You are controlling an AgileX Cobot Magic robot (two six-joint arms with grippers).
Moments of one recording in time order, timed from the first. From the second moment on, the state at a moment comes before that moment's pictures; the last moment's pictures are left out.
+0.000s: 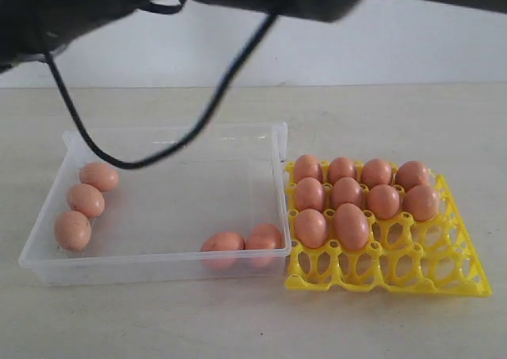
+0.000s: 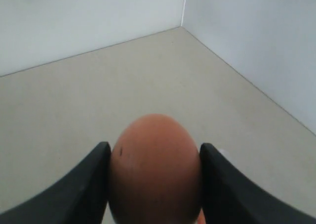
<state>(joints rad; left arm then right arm) -0.10 0.00 0.00 0.18 0.32 -0.14 1.00 1.88 -1.73 0.15 0.33 -0.17</state>
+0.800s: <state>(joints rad) -0.10 0.00 0.00 0.18 0.33 -0.18 0.16 1.21 -0.63 0.32 -0.34 -0.04</state>
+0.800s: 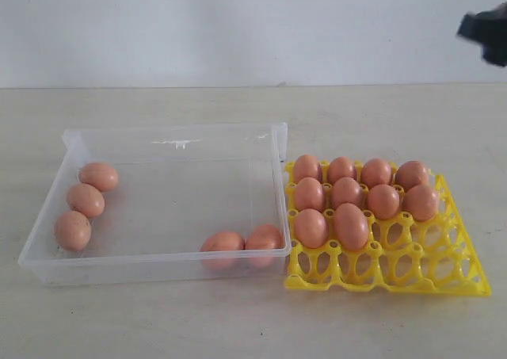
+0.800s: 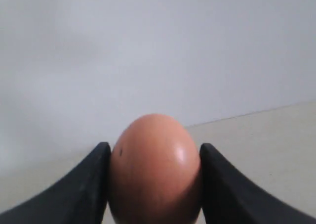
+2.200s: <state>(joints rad) -0.10 0.00 0.00 0.18 0.33 -0.12 -0.03 1.63 -0.55 -1.38 -0.74 1.10</state>
